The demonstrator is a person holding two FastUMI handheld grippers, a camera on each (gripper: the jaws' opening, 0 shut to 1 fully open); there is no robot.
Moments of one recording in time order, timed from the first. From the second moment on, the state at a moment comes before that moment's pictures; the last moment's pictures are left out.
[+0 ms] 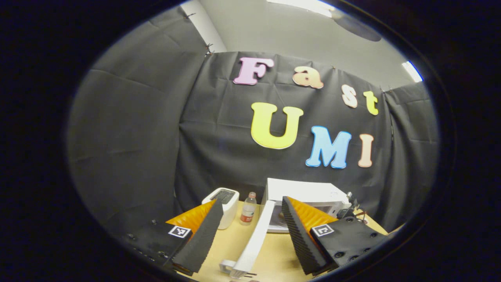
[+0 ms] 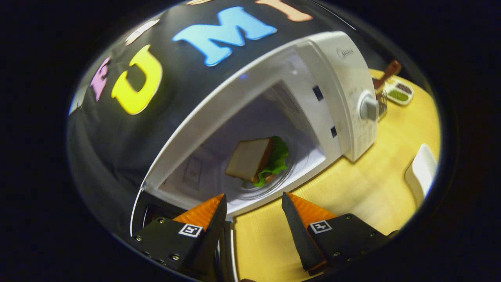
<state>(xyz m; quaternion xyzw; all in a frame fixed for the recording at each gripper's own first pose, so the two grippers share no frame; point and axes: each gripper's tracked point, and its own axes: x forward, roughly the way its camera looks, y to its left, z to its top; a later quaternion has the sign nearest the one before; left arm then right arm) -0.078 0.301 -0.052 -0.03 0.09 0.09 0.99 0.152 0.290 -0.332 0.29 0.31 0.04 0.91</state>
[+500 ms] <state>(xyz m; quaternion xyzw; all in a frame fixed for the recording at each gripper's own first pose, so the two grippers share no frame) -0.039 0.222 -0.065 -0.02 0.09 0.01 1.00 0.053 0.184 -0.147 0.10 0.13 0.07 0.98</state>
